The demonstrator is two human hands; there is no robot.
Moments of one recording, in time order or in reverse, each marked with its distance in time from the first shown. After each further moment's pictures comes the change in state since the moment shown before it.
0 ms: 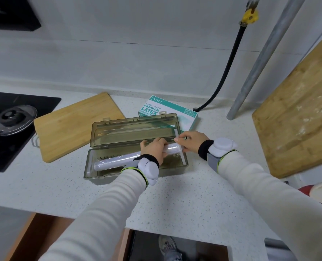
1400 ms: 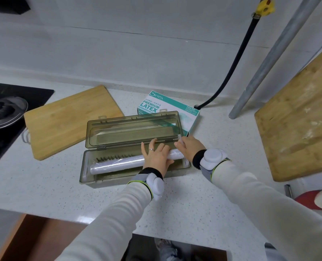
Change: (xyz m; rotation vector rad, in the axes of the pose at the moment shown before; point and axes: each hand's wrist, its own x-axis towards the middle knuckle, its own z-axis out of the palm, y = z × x) left_hand 0.007 -0.008 0.058 0.046 0.171 0.029; right_hand 0.009 0.007 0.025 -0.383 0.017 -0.055
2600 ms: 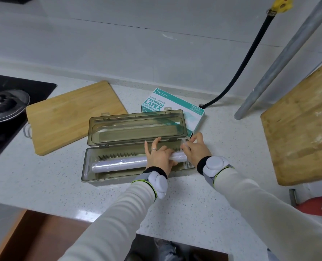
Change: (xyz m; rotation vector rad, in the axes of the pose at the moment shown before) left_hand 0.002 -0.001 -0.003 -0.072 -0.028 -0.046; right_hand 0.011 0.025 0.026 -0.004 0.116 -0.081
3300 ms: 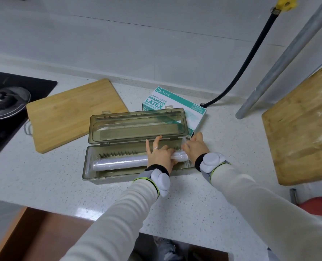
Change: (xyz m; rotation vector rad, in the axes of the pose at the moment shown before) left_hand 0.003 -0.001 0.007 0.058 0.000 -0.004; right_hand 0.013 -0.007 0.006 0.023 -0.029 0.121
